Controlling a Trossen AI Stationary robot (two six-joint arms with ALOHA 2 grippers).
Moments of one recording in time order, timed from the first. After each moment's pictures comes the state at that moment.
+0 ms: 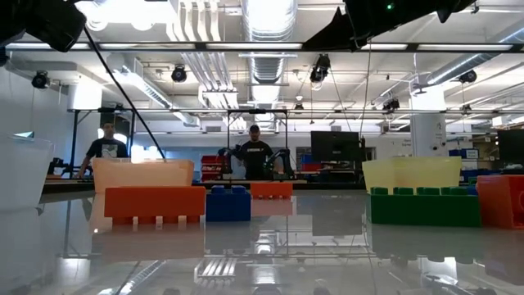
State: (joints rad) left arm -0.66 1.40 1.02 -1.08 -0.07 -1.57; right arm -0.05 1.19 0.78 0.17 0.26 -0.25
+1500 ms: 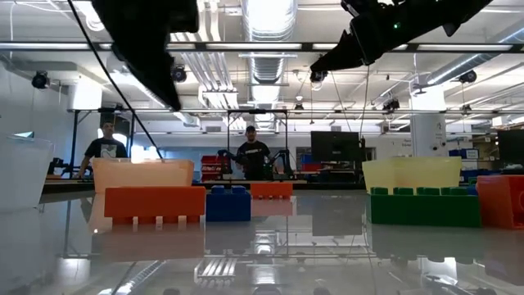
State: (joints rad) left arm -0.25 1.39 1.03 -0.66 -0.25 -0.43; right arm -0.06 1.19 0.70 0.16 0.26 -0.28
